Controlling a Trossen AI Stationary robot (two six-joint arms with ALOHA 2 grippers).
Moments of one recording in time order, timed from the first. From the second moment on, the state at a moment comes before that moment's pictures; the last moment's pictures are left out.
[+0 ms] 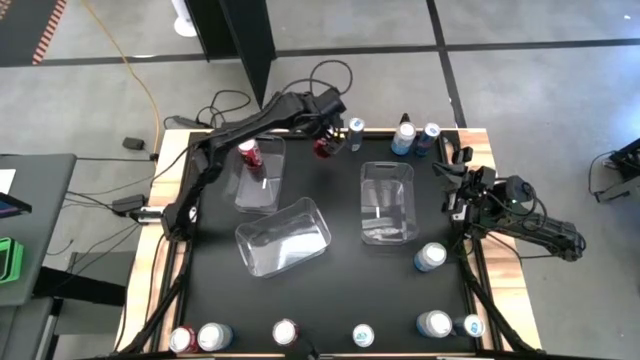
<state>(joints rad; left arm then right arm) 0.44 2.18 2.35 -1.20 -0.21 -0.27 -0.33 0.01 0.14 0.42 -0.01 -0.03</state>
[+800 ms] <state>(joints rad) 0.38 2.08 2.35 -1.46 -0.42 -0.41 -0.33 0.01 0.14 0.39 -0.01 -0.02</state>
